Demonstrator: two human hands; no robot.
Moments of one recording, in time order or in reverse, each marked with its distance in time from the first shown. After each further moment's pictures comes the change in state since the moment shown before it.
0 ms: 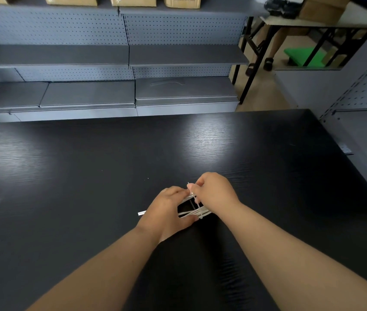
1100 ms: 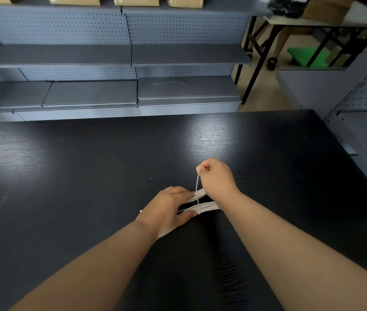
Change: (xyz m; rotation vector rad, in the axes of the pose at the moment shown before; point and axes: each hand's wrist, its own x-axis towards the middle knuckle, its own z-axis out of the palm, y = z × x) left_hand 0.007 -0.013 -0.005 0.084 -0.034 0.150; right_hand 0.008 -0.013 -0.010 0.337 0.158 -0.044
